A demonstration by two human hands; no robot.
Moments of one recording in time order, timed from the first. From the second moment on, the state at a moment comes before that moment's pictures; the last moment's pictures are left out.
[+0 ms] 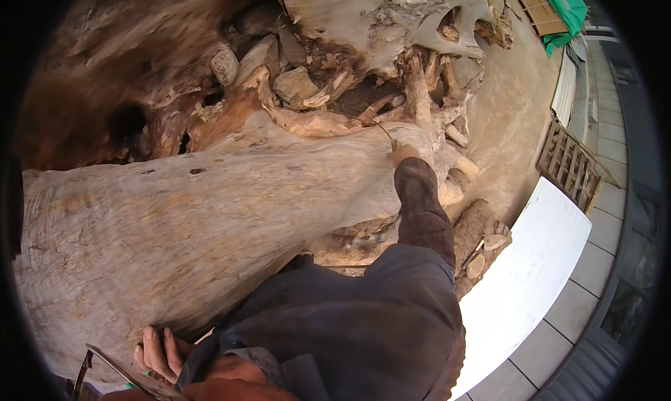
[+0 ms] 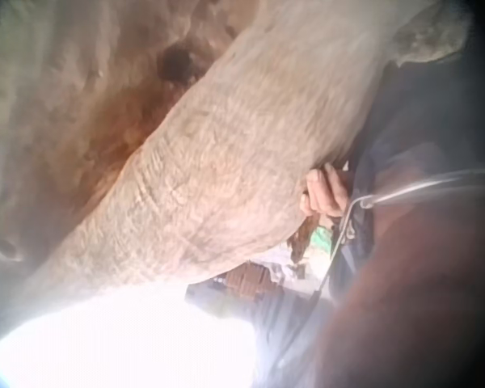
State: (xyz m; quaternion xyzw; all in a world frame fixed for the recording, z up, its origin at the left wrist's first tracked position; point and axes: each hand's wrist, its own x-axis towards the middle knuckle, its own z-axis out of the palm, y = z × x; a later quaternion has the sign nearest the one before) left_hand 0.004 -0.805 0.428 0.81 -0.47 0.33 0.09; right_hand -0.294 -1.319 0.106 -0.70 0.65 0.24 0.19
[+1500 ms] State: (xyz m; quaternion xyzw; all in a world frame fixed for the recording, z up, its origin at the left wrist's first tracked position) left_hand 0.002 -0.809 0.430 0.82 -0.46 0.32 0.10; right_hand -0.149 -1.246 0.283 -0.69 0.46 0.22 0.52
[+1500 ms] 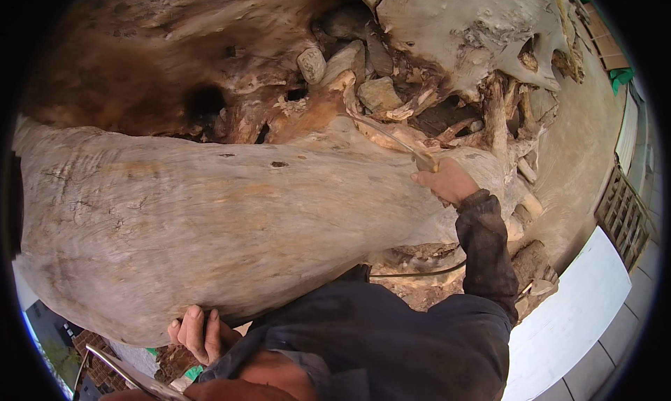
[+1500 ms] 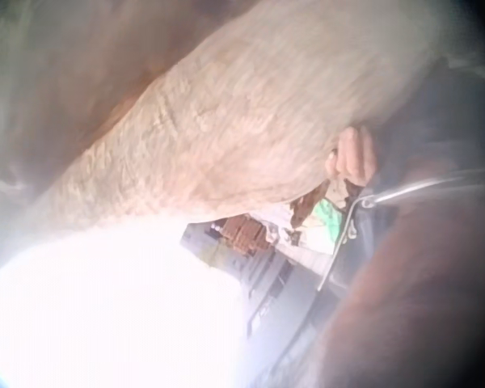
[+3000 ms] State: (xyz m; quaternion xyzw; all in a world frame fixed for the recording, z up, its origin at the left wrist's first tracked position) left_hand 0.015 -0.810 0.413 0.78 -0.46 0.42 0.07; right_hand 0.012 -1.236 0.266 -0.93 0.15 0.21 0.27
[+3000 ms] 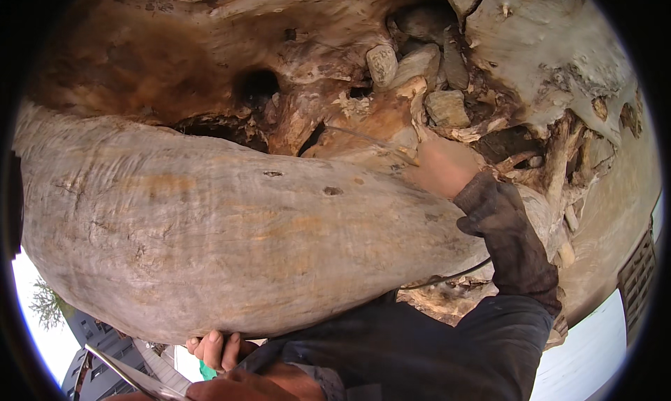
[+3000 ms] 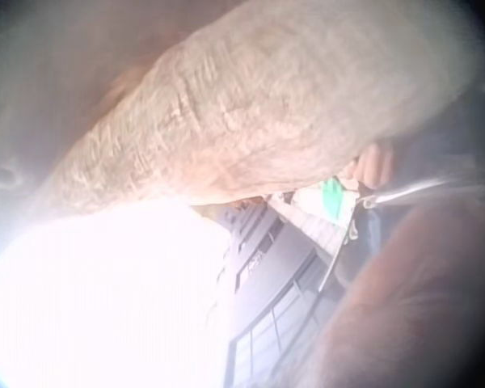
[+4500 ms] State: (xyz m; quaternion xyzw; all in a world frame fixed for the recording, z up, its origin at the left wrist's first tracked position) left_hand 0.001 -0.809 0.422 0.82 -0.43 0.38 0.03; right_hand -0.183 -1.284 0.329 -0.64 0.29 0.30 0.65
